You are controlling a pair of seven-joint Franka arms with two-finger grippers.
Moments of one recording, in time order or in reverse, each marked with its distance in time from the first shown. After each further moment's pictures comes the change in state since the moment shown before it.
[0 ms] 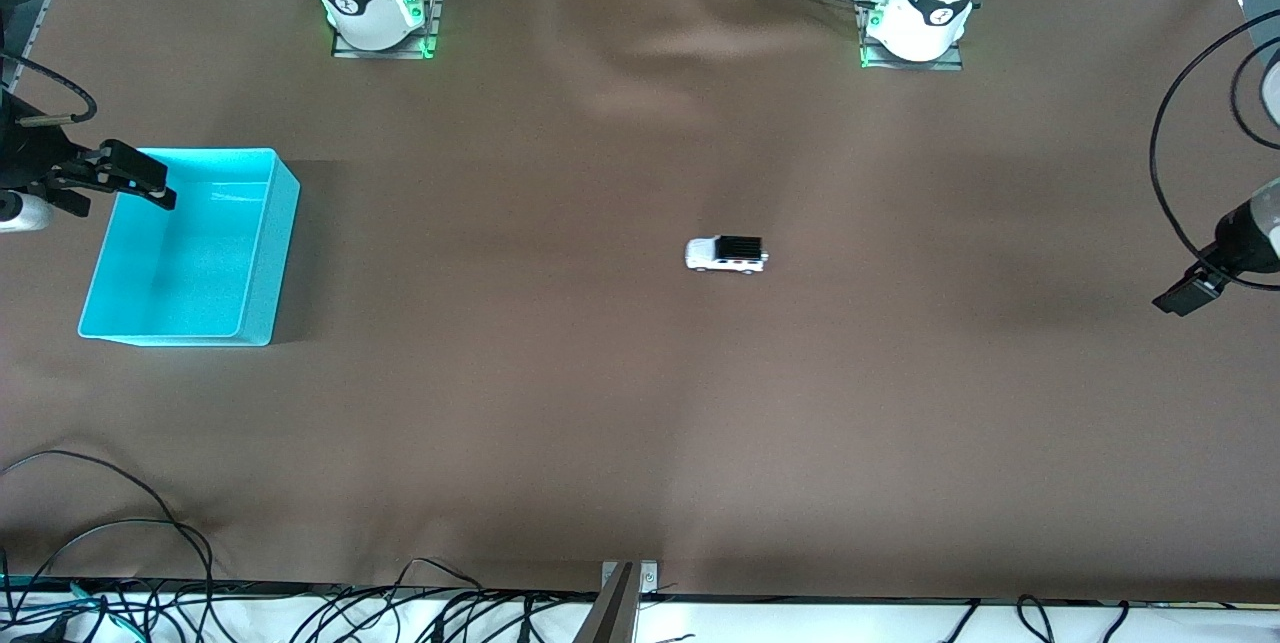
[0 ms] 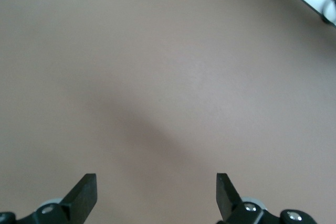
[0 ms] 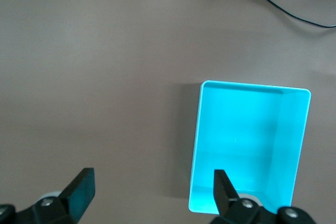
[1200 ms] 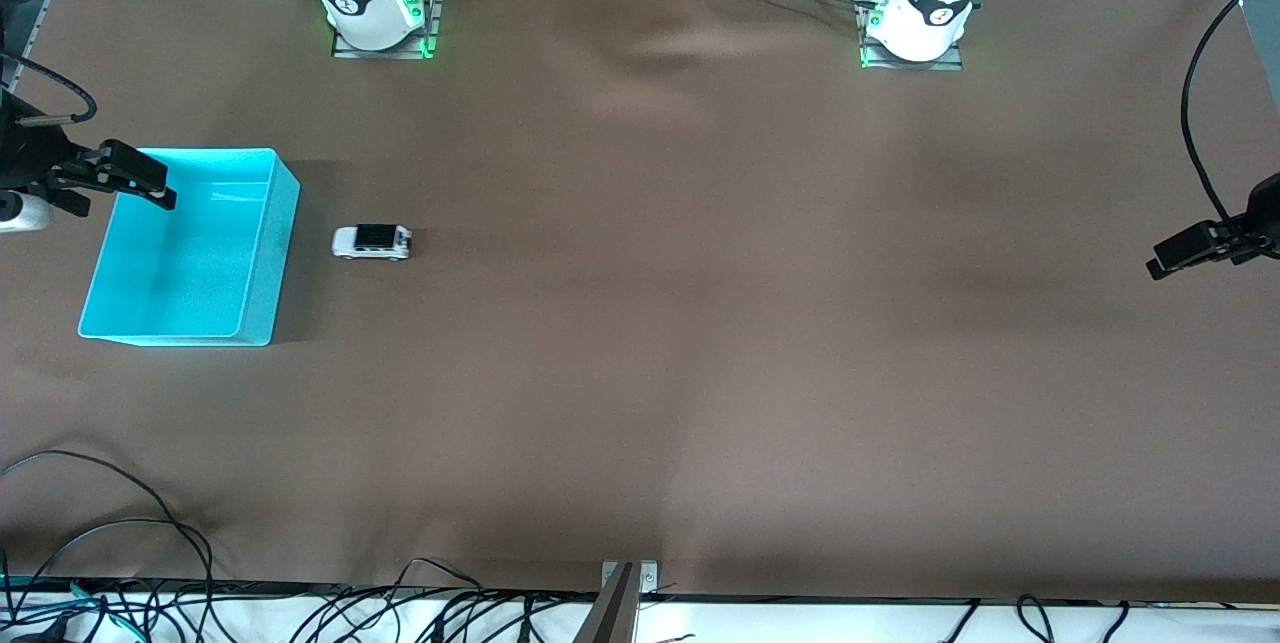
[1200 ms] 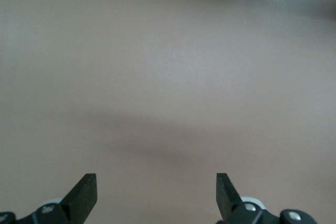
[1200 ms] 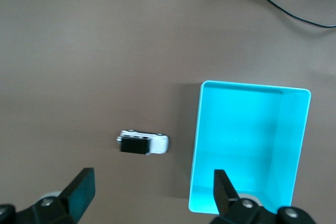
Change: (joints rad) left arm -0.031 0.001 -0.052 0.207 -0.089 -0.223 0.454; right arm 0.000 0.000 0.000 0.000 0.000 0.000 0.000
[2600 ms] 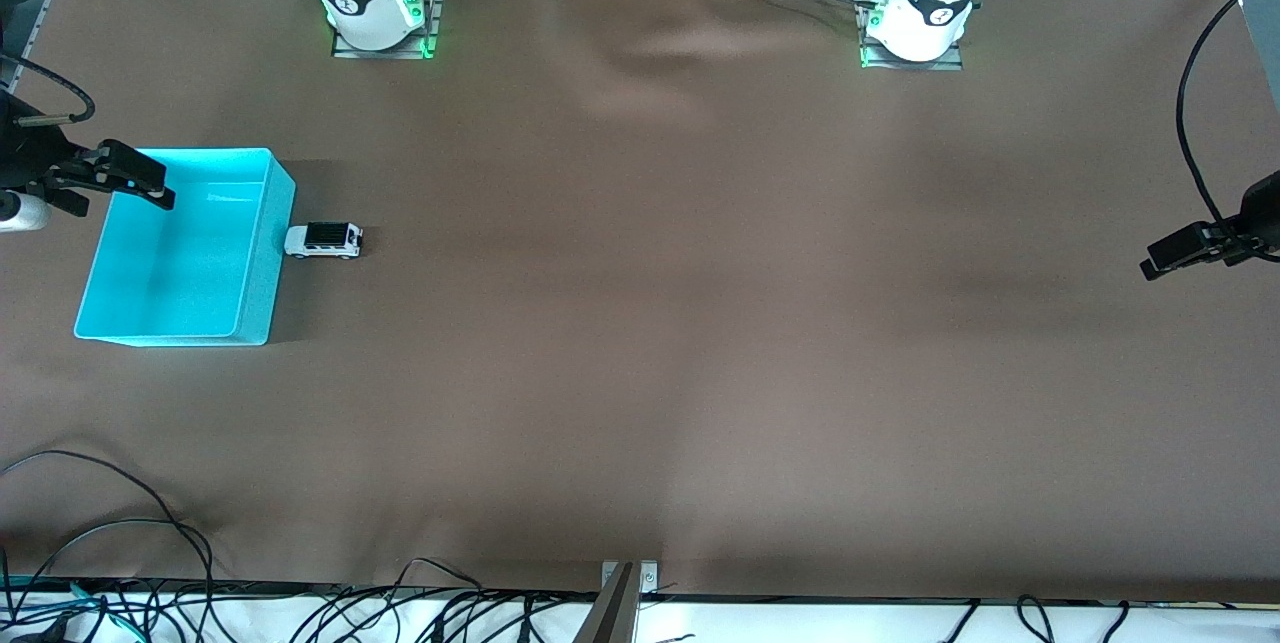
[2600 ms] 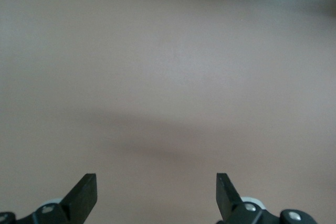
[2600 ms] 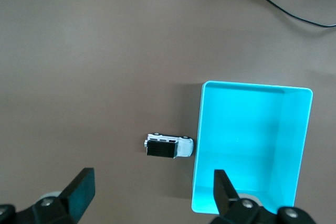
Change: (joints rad) left arm 0.000 0.007 -0.007 0.000 -0.004 -0.002 0.003; right arm 0.000 0.000 -0.003 0.001 0.000 -0.003 0.000
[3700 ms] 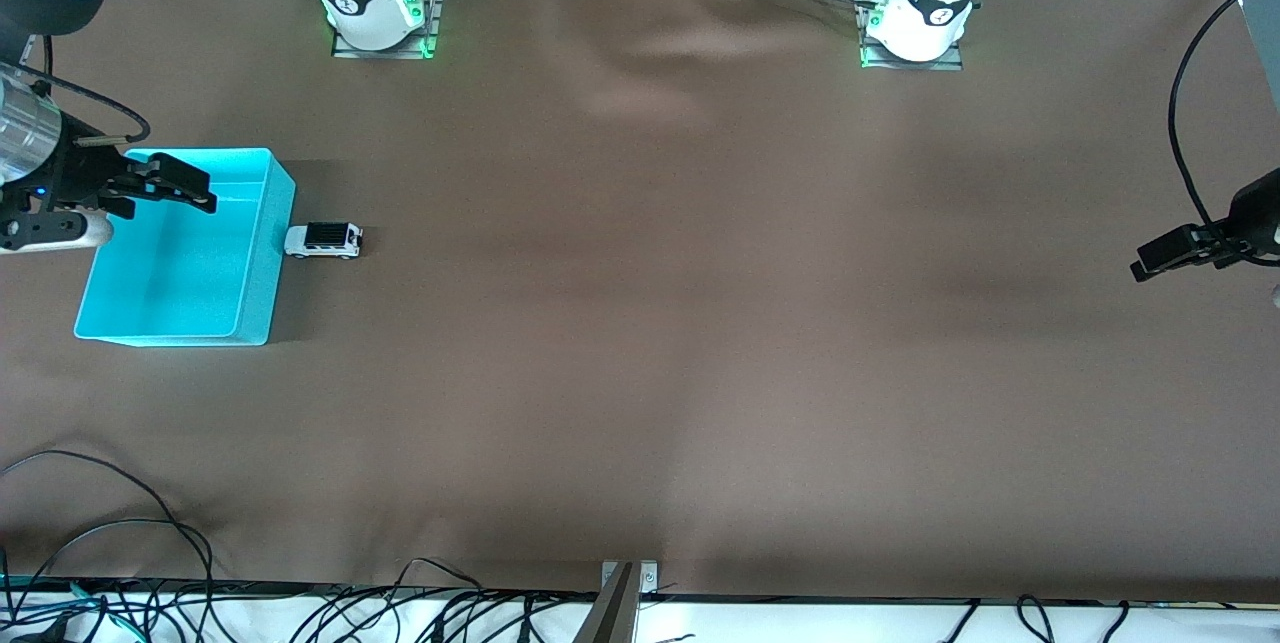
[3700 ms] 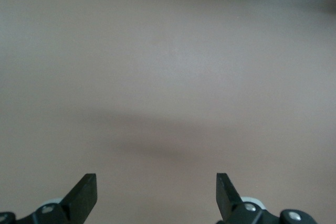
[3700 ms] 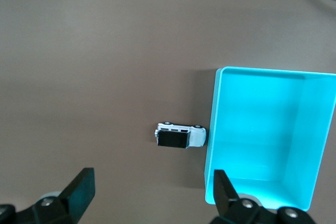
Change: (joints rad) left arm -0.003 0.006 -0.008 0.000 0.000 0.000 0.000; right arm 0.038 0.031 0.008 -0.030 0.000 -0.016 0.052
